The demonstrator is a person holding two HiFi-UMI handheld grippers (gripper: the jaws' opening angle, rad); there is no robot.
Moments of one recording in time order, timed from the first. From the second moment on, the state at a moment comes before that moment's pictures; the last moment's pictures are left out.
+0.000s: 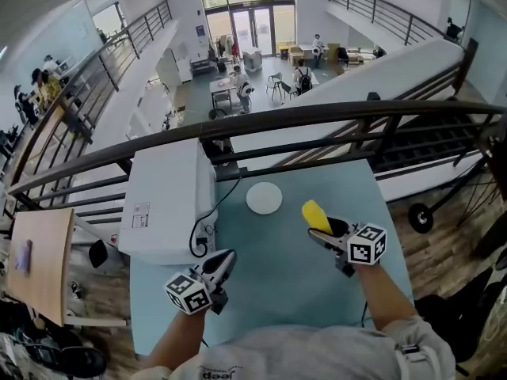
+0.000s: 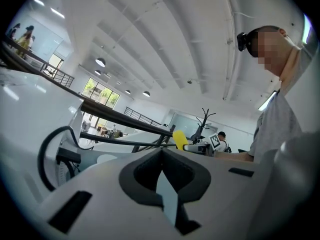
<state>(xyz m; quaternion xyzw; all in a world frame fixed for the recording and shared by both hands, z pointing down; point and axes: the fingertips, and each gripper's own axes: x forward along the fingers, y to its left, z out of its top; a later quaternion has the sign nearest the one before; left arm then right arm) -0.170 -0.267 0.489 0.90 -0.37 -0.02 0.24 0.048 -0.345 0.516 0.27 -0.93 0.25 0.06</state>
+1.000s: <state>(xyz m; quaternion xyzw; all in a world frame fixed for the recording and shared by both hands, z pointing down) -0.117 -0.377 0.610 0.91 -0.35 0.03 0.22 -0.053 -0.515 0.656 0.24 -0.93 0.19 0.20</state>
